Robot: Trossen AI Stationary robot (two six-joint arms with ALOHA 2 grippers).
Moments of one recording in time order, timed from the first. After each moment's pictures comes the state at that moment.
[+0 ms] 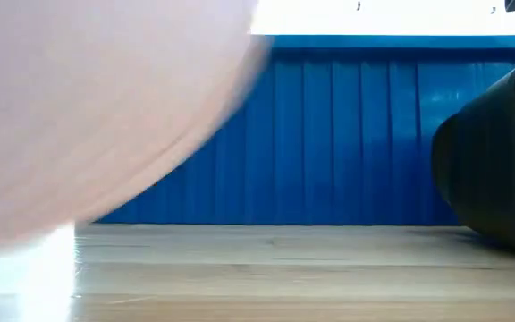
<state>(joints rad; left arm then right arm) -0.46 1.95 1.71 -0.80 0.33 -1.15 0.00 0.18 0.92 -0.66 0.31 0.16</state>
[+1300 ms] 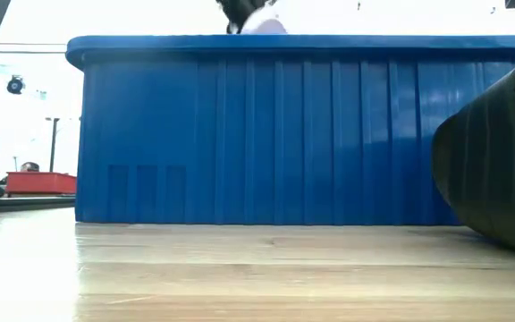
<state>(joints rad) 0.22 1.76 1.83 -0.74 -0.37 0.25 0.00 0.18 0.92 -0.59 0.32 0.23</state>
